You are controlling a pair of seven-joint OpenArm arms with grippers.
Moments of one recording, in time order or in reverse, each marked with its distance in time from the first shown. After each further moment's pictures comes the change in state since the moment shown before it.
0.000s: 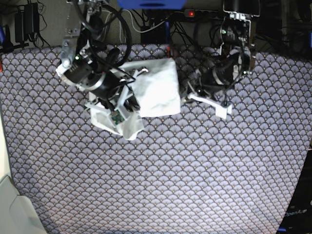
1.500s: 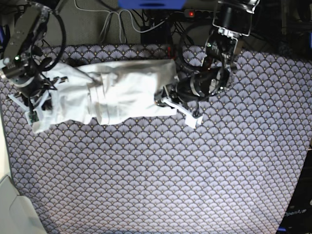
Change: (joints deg) left arm -9.7 0.6 12.3 -10.9 -1.0 -1.3 -0.3; right arm 0.6 13.1 26.8 0.0 0.5 0.2 0.0
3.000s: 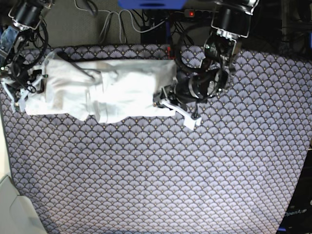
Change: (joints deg) left arm -0.7 0.6 0.2 -0.2 0.2 0.2 0.2; right arm 6.2 10.6 7.2 -33.9 1.3 0.2 5.7
